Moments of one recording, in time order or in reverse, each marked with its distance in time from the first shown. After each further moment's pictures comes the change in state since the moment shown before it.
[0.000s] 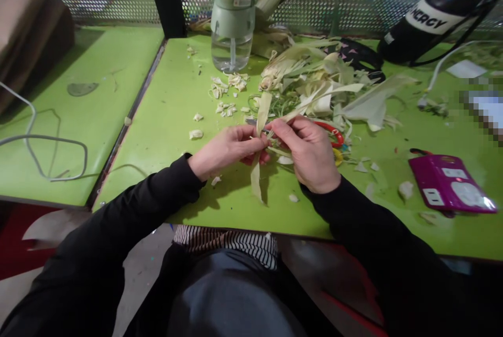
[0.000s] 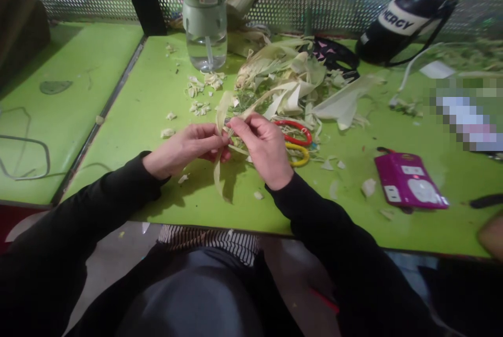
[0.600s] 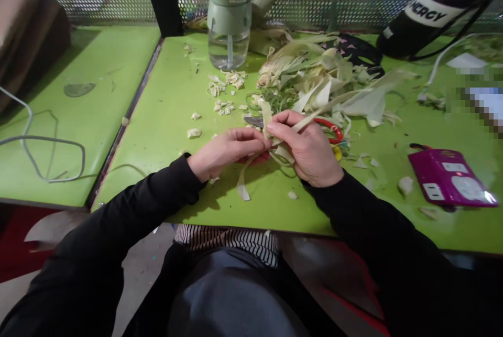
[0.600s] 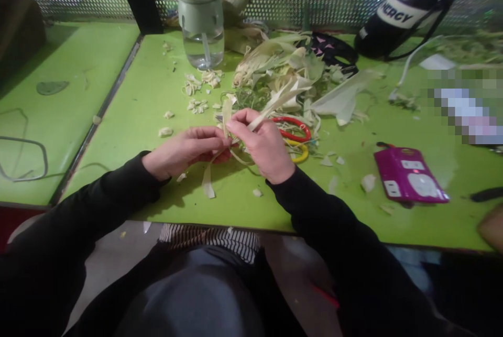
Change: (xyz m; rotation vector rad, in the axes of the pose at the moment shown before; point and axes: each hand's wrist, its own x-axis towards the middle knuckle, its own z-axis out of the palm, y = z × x) left_hand 0.000 0.001 0.005 -0.158 0.015 -0.112; right_hand 0.001 -0.004 0.001 0.109 -0.060 0.094
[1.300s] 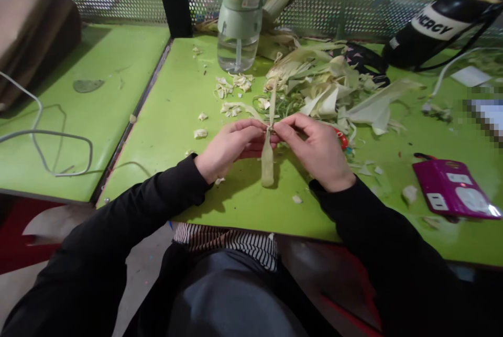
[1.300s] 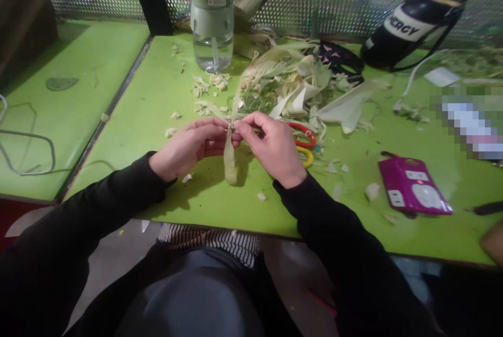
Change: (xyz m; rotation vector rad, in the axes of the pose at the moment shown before) left_hand -0.002 0.007 0.006 -0.220 0.198 0.064; right_hand 0.003 -0.013 -0.011 -0.541 -0.058 -0.195
